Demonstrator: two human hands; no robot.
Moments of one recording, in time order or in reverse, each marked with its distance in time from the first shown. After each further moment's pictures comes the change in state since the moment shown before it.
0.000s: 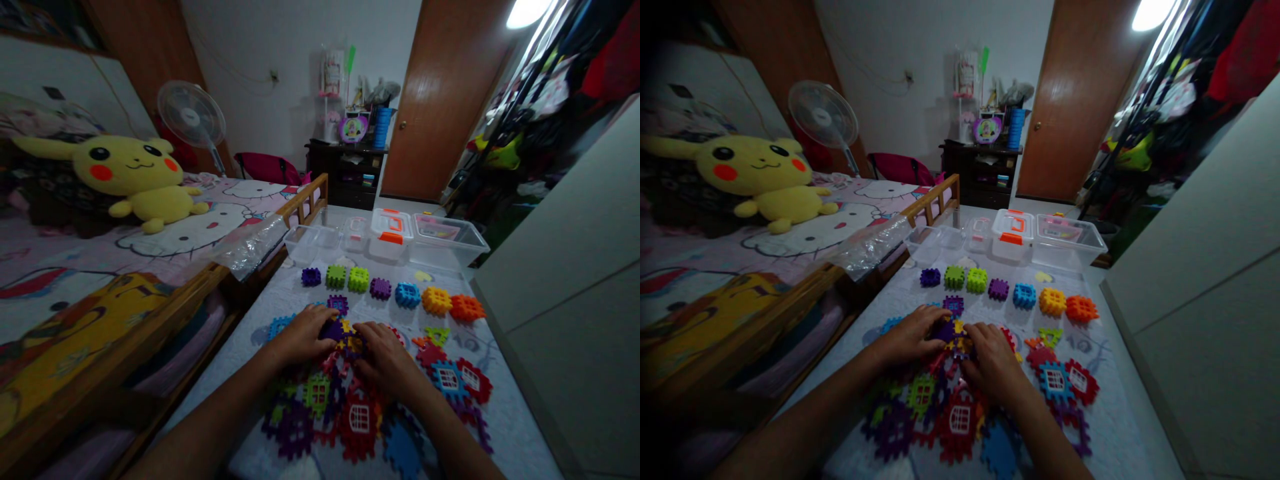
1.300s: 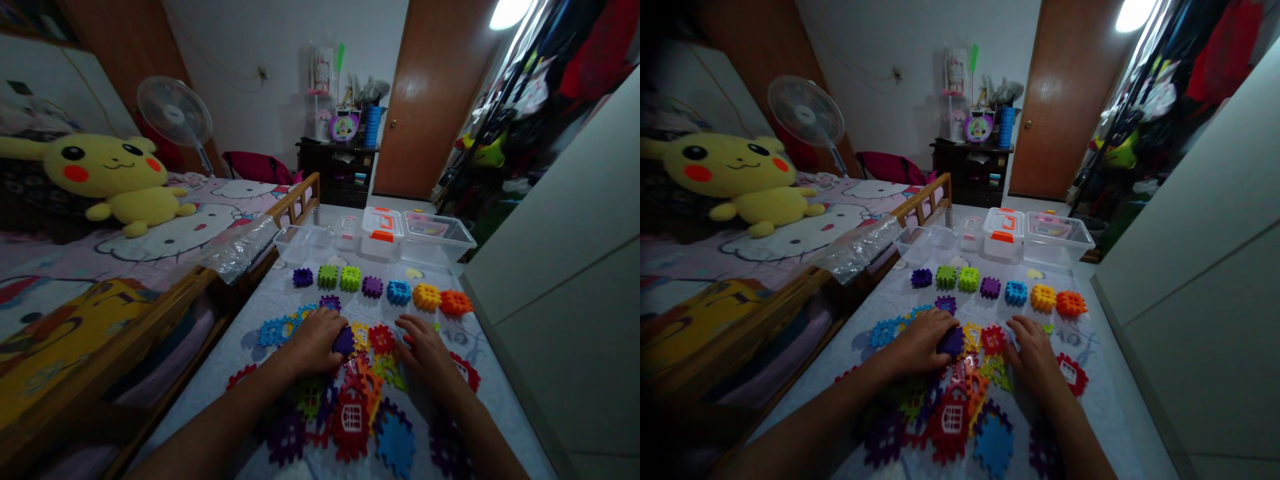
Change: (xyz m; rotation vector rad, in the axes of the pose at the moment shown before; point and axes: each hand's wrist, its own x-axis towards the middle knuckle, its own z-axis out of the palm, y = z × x) left_hand 0.012 0.037 0.010 0.212 -0.037 0.088; right_hand -0.042 0.076 -0.018 -0.161 0.337 0.147
